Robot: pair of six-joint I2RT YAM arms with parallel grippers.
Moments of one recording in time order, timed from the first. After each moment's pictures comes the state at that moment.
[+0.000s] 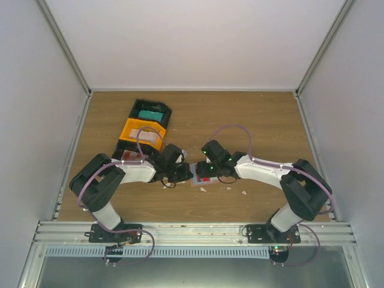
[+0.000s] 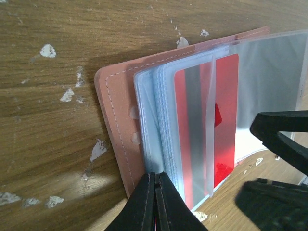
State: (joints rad) left arm -0.69 1.66 0.70 0.04 0.36 -0.85; right arm 0.76 1.55 0.83 -0.31 -0.10 0.58
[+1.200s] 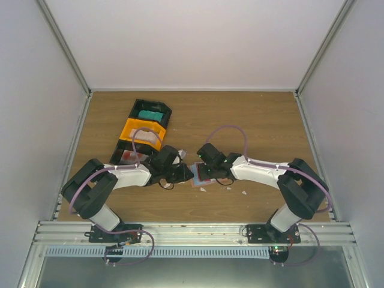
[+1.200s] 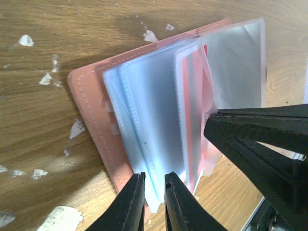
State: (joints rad) left arm -0.69 1.57 0.64 0.08 0.38 -0.84; right arm 0.85 1.61 0.90 -0.40 0.08 0.59
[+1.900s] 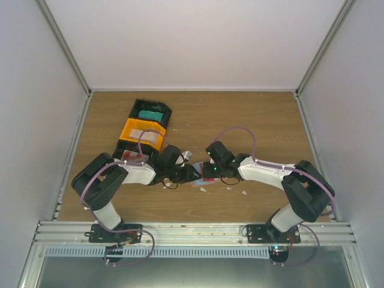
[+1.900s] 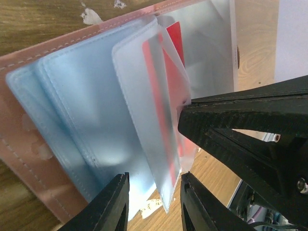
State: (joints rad) left arm -0.70 1.67 0.65 0.24 0.53 -0.84; right arm 0.75 1.55 0.80 -0.29 -0.08 0.60
